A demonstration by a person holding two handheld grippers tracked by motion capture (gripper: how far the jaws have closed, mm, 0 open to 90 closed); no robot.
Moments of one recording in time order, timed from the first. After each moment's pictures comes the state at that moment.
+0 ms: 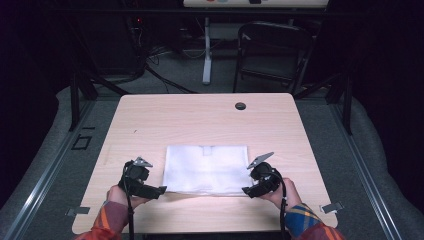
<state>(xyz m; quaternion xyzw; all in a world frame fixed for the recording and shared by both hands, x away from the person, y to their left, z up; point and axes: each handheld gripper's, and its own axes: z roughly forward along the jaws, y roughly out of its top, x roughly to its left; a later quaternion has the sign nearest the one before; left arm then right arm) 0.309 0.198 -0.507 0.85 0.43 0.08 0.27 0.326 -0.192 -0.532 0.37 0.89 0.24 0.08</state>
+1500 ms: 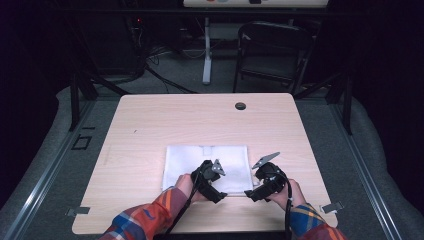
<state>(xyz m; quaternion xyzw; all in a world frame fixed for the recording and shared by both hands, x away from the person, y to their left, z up) 0.340 0.020 -0.548 0.95 0.18 0.03 0.26 0.323 -0.202 -0.529 0.38 0.89 0.24 0.07</state>
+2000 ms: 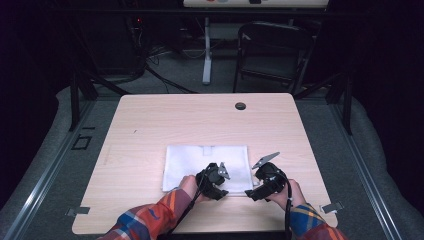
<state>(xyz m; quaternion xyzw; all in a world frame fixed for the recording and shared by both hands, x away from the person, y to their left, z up) 0.339 0.013 -0.555 0.95 0.17 0.03 0.25 0.323 -0.202 -0.530 0.38 0.89 0.23 0.06</state>
